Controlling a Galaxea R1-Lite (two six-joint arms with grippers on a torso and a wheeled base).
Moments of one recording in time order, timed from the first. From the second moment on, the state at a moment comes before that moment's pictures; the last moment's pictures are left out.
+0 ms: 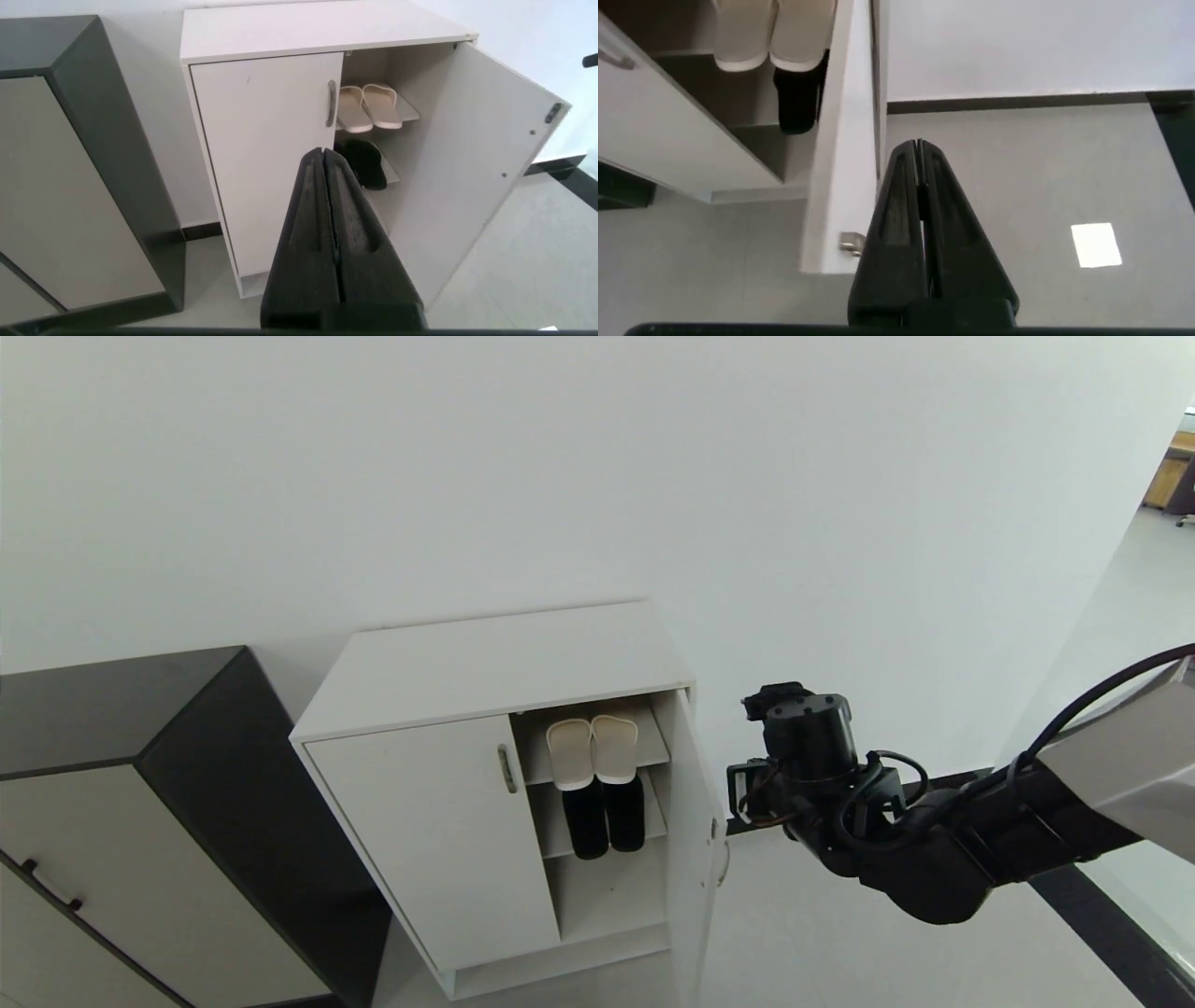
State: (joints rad) left arm 0.00 0.00 0.00 0.00 0.02 -0.01; right arm 0.66 2.05 -1.01 -0.63 -0.50 0.18
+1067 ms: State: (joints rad) left arm 0.00 0.00 0.00 0.00 0.02 -0.01; right arm 0.67 2.03 -0.98 -0.63 -0.50 0.17
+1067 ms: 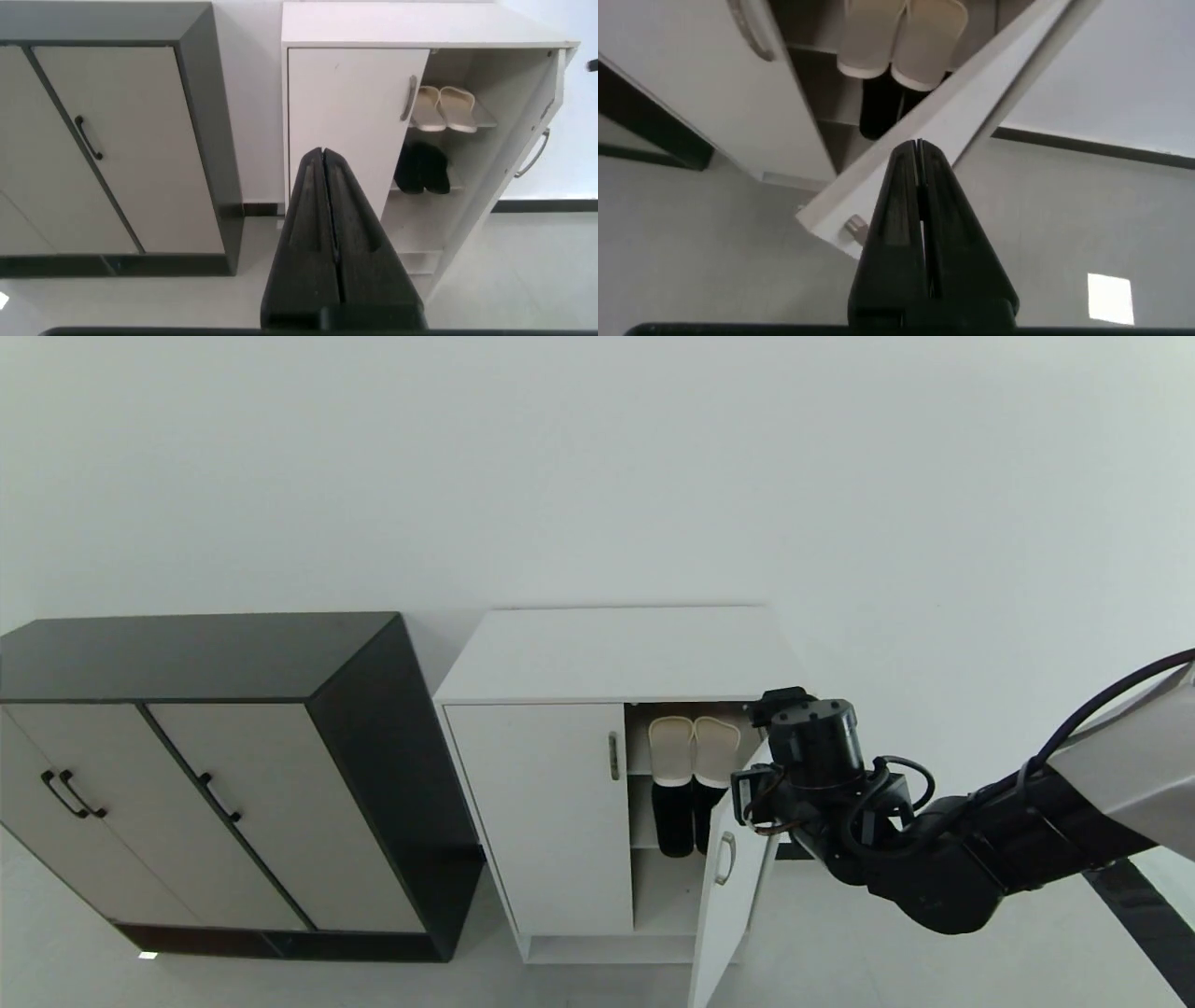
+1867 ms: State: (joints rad) left arm 0.00 0.00 0.00 0.00 0.02 -0.01; right arm 0.65 1.93 -0.66 -0.78 -0.37 0.13
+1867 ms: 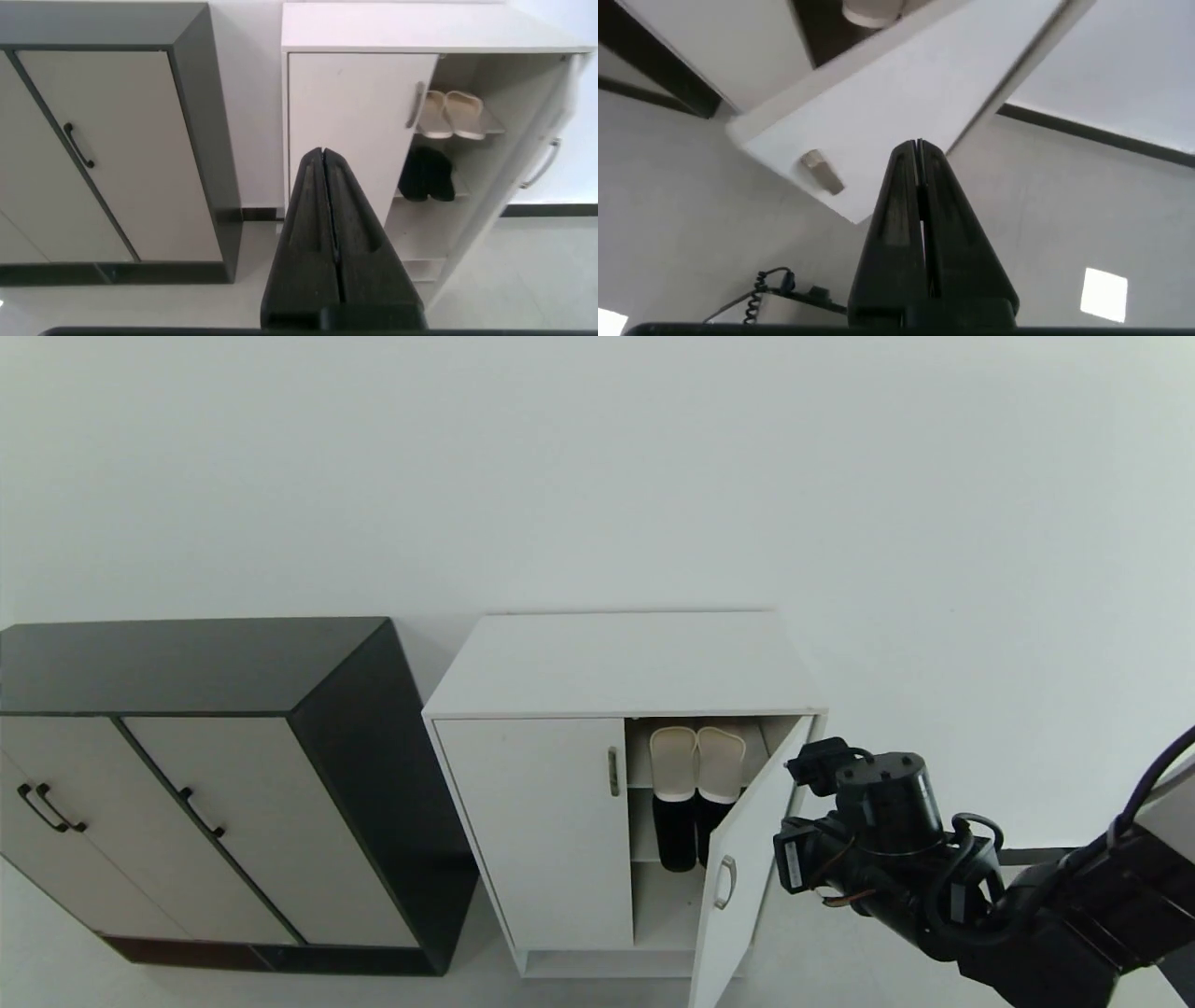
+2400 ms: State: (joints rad) left arm 0.00 0.00 0.00 0.00 0.02 -0.01; right arm 0.64 2.05 -0.75 -0.79 -0.32 0.13
